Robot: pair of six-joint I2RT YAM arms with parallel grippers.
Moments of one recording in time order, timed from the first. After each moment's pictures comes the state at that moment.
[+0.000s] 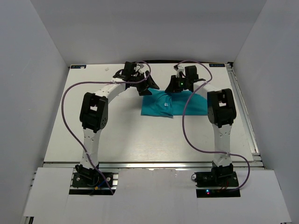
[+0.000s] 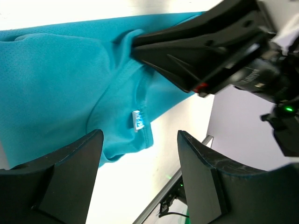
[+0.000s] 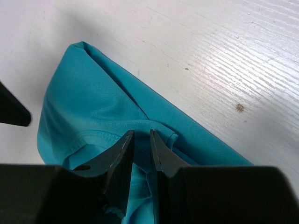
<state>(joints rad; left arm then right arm) -0.38 2.23 1.82 -0.37 0.61 -0.76 0.25 2.27 1.66 -0.12 -0.67 0.16</state>
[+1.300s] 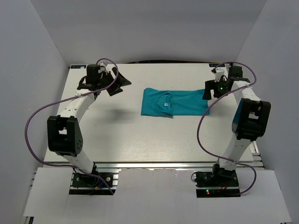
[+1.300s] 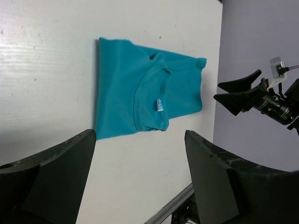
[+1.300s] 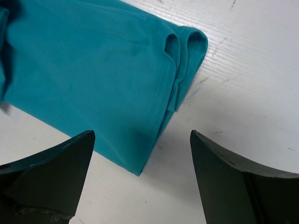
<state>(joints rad) -0.11 1.65 1.31 -0.24 0.53 -0.70 -0.15 1.90 1.47 -0.60 -0.52 -0.40</state>
